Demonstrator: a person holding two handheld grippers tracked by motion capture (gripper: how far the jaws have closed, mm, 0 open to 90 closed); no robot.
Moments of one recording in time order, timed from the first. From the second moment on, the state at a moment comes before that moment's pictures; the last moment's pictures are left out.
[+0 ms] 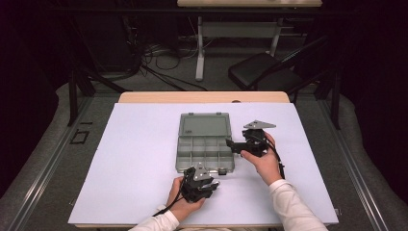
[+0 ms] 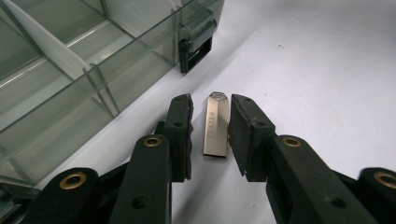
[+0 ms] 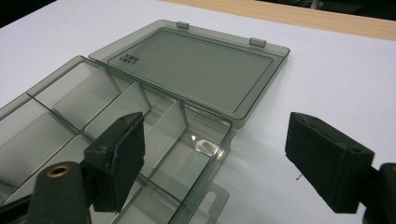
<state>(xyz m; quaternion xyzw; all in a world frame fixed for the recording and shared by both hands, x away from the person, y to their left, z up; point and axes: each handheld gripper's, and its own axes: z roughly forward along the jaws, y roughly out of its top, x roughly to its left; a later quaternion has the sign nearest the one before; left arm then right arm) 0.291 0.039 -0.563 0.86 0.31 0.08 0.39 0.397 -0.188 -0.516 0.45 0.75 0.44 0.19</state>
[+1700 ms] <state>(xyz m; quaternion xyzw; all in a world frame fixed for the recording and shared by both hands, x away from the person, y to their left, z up) 0.305 0.073 -0.536 0.83 0.34 0.10 0.43 0.398 -0.188 -0.517 0.45 0.75 0.44 0.19</state>
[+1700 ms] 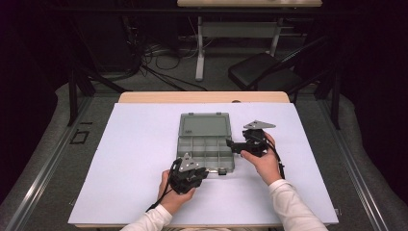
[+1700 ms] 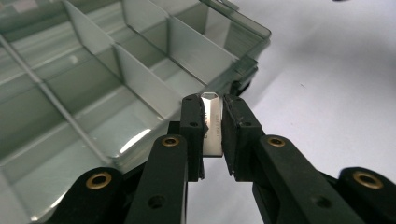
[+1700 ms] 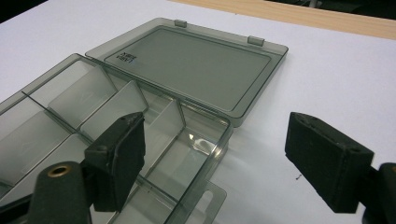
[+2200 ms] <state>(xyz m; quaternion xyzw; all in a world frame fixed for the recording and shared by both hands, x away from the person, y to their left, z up) 0.307 0.082 -0.527 0.82 0.35 0.10 0.44 0.398 -0.189 -0.517 0.46 0.75 0.44 0.19</state>
